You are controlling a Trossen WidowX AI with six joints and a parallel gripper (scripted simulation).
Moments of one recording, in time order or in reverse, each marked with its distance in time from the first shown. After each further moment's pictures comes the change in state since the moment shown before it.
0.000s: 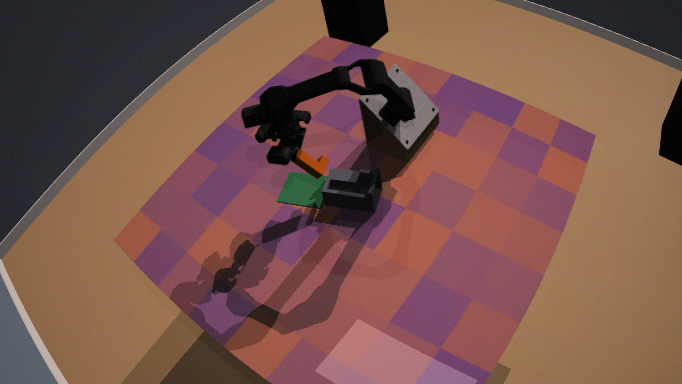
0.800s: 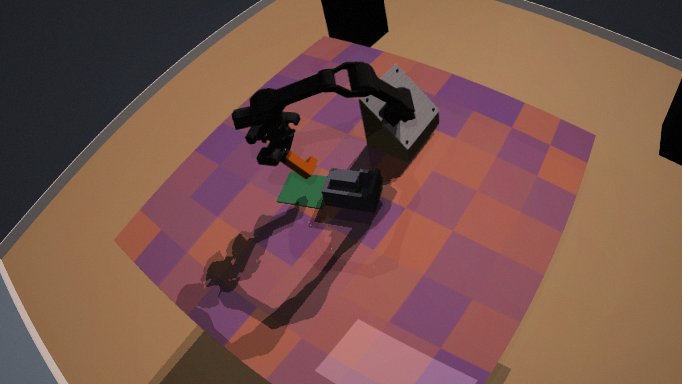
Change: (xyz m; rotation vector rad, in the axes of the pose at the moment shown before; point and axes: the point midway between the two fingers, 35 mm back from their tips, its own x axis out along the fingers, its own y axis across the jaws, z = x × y) arm 0.012 -0.003 0.038 -0.011 -0.013 -0.002
